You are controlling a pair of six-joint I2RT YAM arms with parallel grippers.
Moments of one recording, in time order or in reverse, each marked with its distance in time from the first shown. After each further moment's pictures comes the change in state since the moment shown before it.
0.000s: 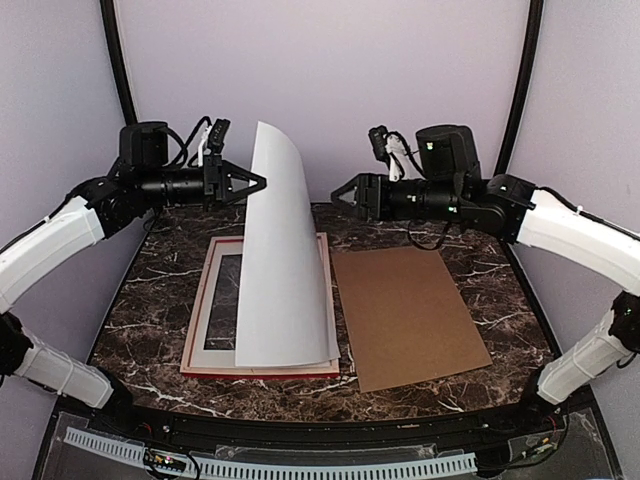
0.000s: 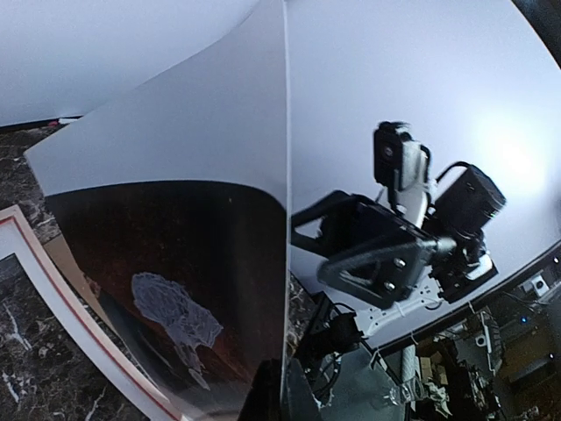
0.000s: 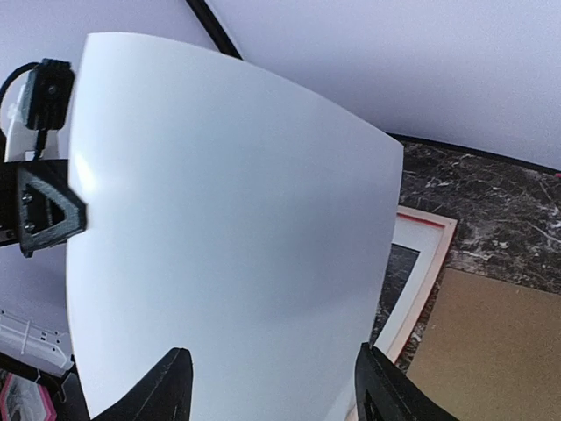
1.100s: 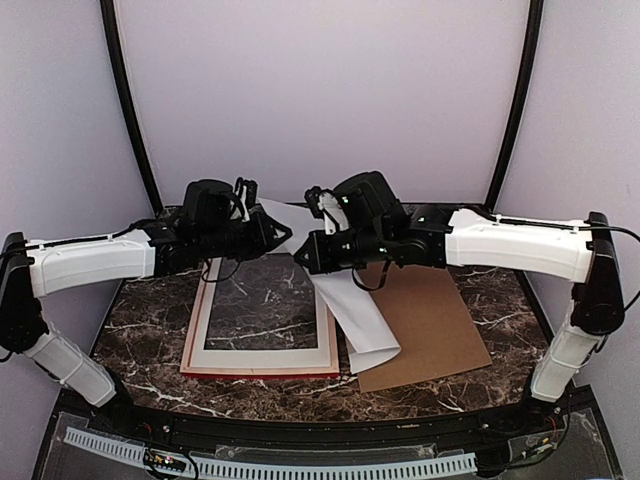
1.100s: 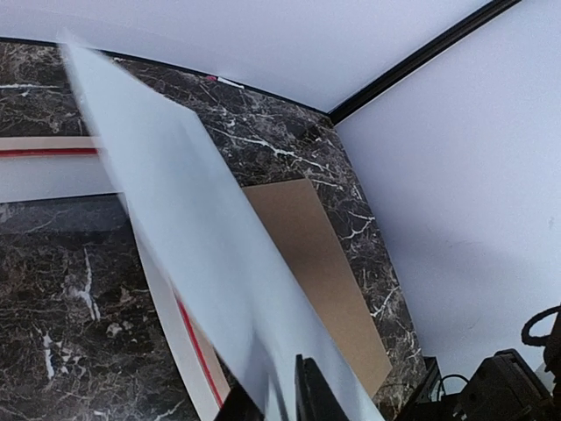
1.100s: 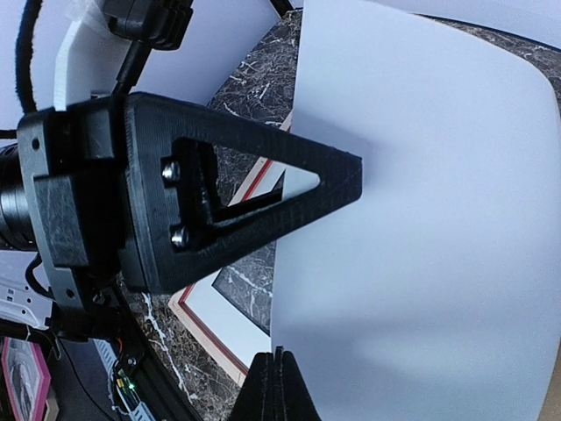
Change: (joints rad) left arm -0.193 0.159 -0.230 0.217 -0.580 -0.129; right arm 0.135 0.273 0.047 0.006 0.006 0.085
